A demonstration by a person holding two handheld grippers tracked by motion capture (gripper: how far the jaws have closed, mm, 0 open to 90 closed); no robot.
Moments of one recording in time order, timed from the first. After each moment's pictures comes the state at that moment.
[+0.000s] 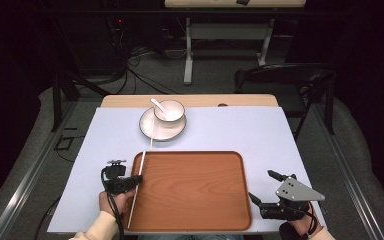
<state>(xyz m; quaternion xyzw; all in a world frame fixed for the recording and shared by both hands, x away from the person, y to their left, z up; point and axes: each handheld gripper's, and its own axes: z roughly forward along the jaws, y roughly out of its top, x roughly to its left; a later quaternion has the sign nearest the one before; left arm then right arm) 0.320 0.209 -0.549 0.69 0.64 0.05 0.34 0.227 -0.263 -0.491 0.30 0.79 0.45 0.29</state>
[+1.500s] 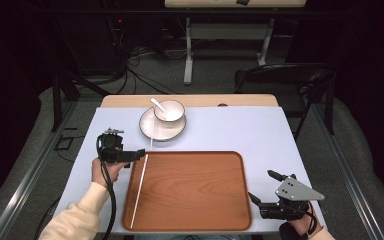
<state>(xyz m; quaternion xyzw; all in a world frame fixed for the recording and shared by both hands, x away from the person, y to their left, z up) 0.389 0.221 -0.482 0.75 0.55 0.12 0.34 0.228 -0.263 -0.491 0.30 0.79 0.45 0.29</state>
